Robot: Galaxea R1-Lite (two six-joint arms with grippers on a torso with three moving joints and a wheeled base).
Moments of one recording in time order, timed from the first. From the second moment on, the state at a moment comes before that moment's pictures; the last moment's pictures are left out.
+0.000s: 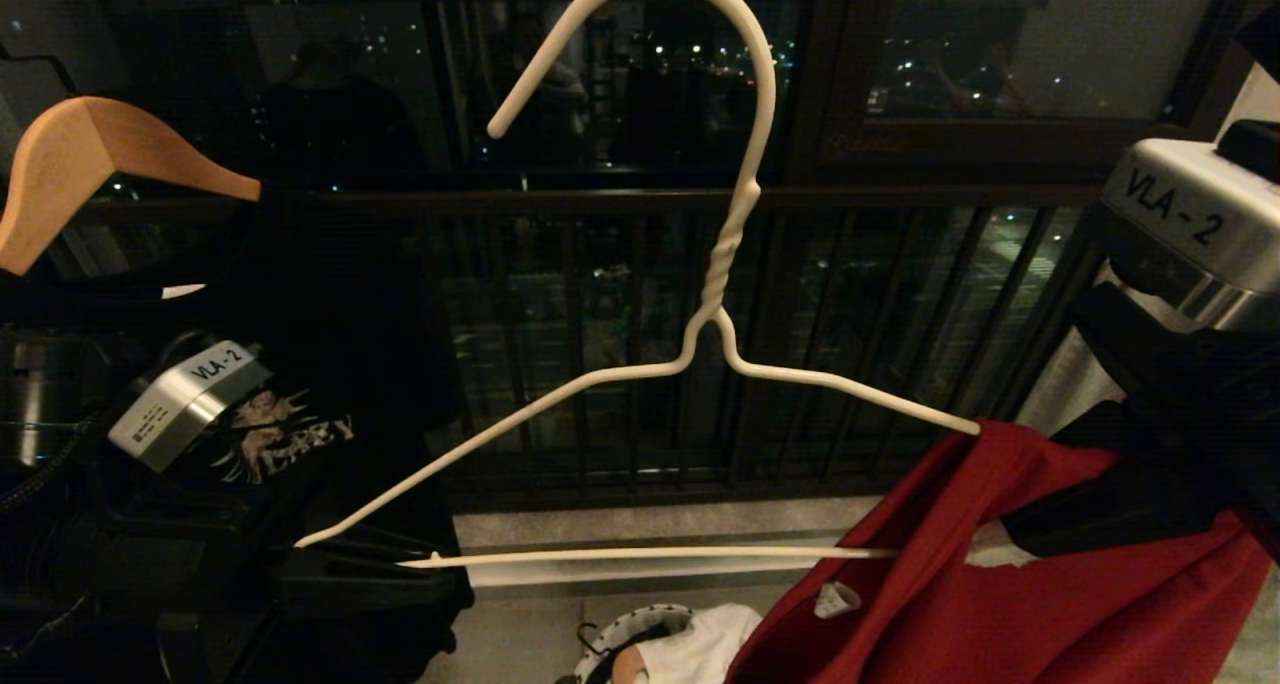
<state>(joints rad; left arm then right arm) -0.17 1.35 -0.63 -0.22 -1.28 0.35 0.67 1.49 -1.72 1.10 0.45 -0.74</state>
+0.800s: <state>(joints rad) -0.17 1.45 -0.57 -0.46 -1.36 0.34 0.66 1.51 -1.72 1.09 0.45 -0.73</state>
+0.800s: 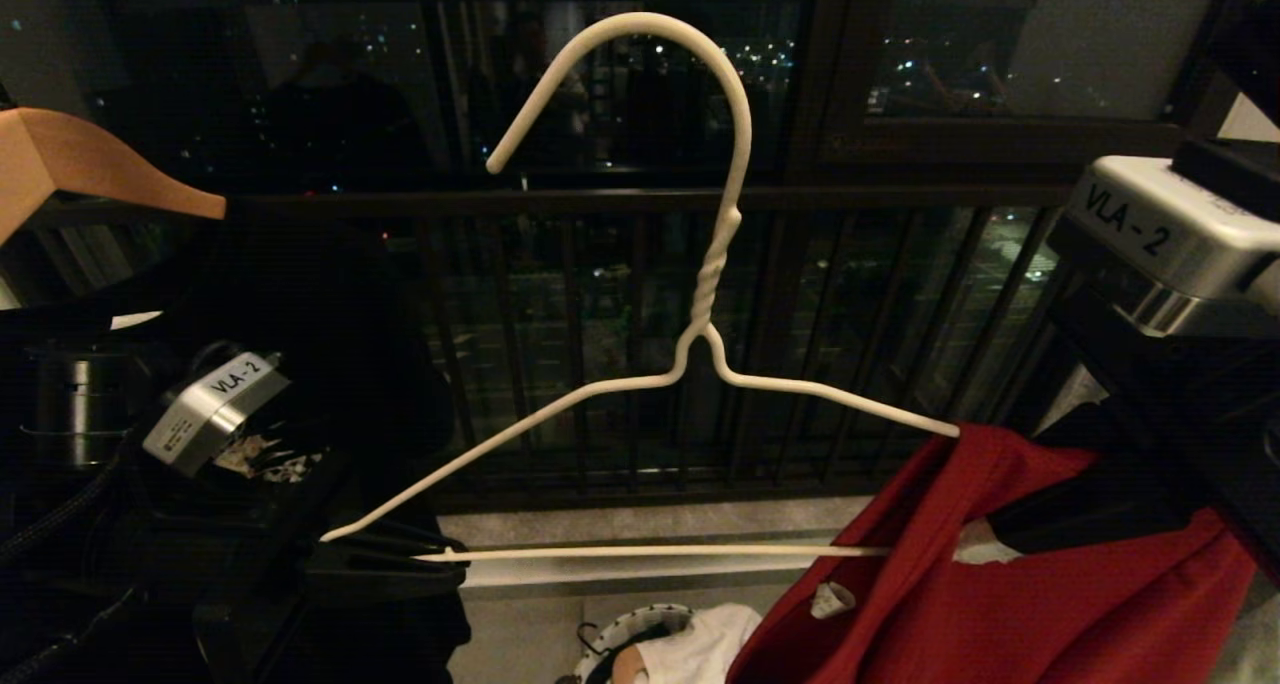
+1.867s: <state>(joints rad) -0.17 1.48 -0.56 -0.46 -1.37 0.34 0.65 1.51 -1.71 1.09 0.45 -0.73</state>
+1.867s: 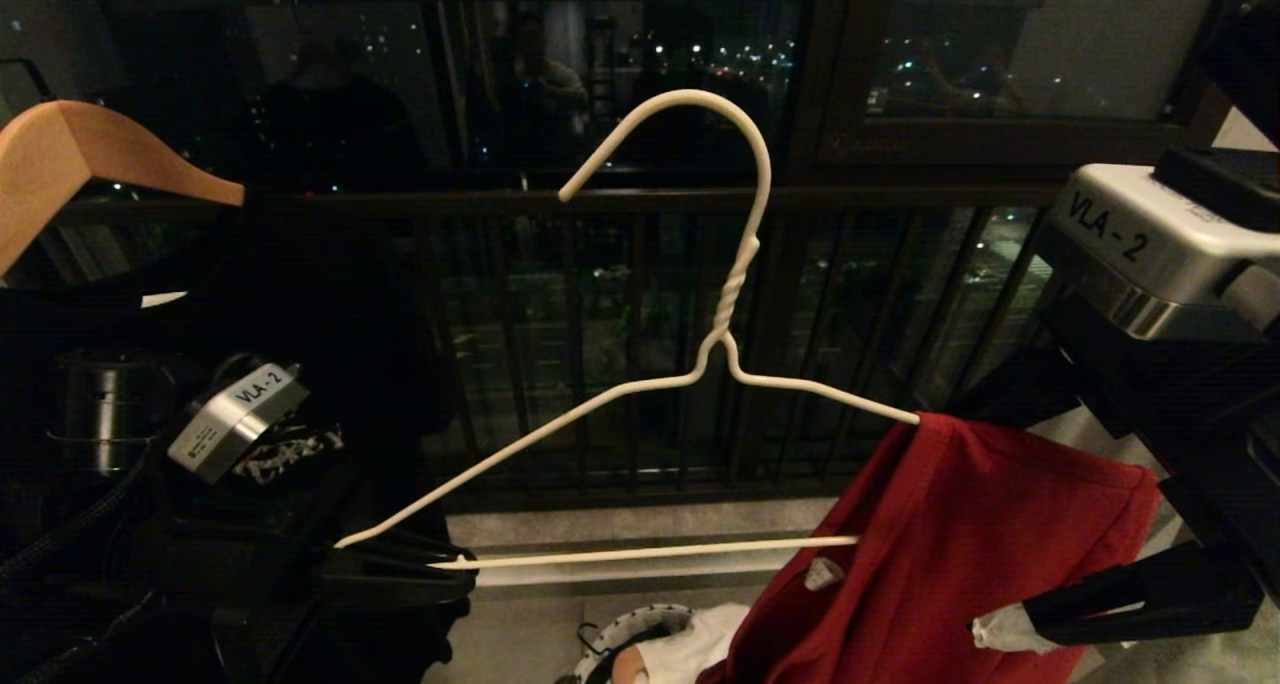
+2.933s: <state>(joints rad) -0.16 1.48 -0.56 -0.47 -1.37 0.34 0.60 1.55 -1.71 1.05 0.45 -0.71</state>
